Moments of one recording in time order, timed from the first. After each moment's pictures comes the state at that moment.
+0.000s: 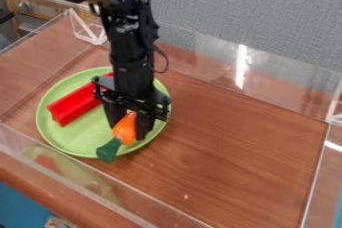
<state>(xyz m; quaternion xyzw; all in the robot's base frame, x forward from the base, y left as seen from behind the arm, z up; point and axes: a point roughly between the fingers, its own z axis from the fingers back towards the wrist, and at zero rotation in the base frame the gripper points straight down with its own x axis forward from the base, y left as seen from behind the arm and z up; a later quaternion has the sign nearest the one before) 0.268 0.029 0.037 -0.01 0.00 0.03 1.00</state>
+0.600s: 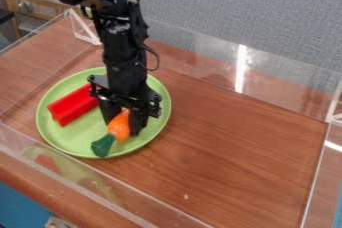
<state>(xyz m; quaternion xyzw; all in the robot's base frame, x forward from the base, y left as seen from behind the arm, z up) 0.276 0.044 0.033 -0.02 -0.01 0.00 1.00</state>
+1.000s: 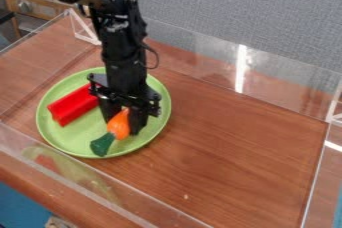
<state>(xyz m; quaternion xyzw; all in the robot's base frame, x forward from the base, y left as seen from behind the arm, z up) 0.275 0.031 0.043 -0.02 -0.01 -0.02 1.00</state>
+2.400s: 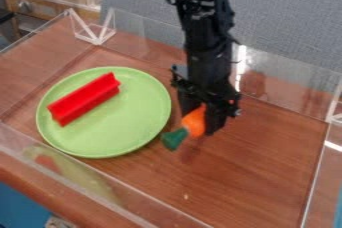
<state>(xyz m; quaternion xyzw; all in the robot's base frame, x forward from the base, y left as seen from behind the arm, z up) 0.303 -0.046 0.055 -0.07 -0.02 -0.16 0.98</state>
